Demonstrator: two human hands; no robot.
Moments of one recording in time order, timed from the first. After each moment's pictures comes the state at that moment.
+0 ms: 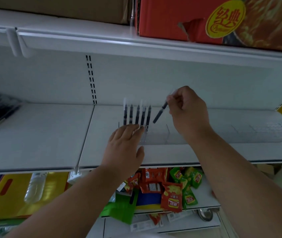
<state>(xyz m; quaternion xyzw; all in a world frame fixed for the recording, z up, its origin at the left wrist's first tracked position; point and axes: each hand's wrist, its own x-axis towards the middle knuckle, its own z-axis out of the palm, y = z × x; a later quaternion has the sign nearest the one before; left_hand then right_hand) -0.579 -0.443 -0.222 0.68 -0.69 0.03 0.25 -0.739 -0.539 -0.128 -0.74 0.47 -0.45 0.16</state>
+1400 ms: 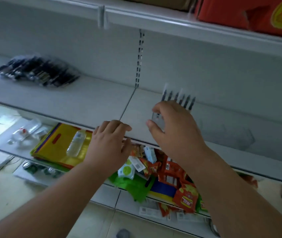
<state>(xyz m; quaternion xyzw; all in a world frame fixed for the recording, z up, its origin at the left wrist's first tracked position) -0.543 -0.333 -0.220 0.79 -0.55 0.07 0.26 -0.696 -0.444 -0.140 -0.92 0.29 -0.26 0.10</state>
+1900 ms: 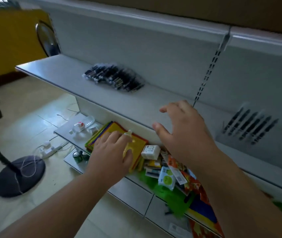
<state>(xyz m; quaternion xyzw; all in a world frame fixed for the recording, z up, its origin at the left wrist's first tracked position) -0.468 -0.190 -0.229 0.87 -0.43 0.09 0.22 -0.586 -0.348 -0.126 -0.95 0.20 -0.22 0.13</state>
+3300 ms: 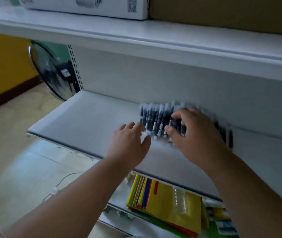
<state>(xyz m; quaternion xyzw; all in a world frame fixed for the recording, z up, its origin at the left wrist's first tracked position) 0.021 -0.211 -0.208 0.84 -0.48 0.01 0.25 -0.133 -0.318 -0.144 -0.91 0.31 -0.23 0.13</state>
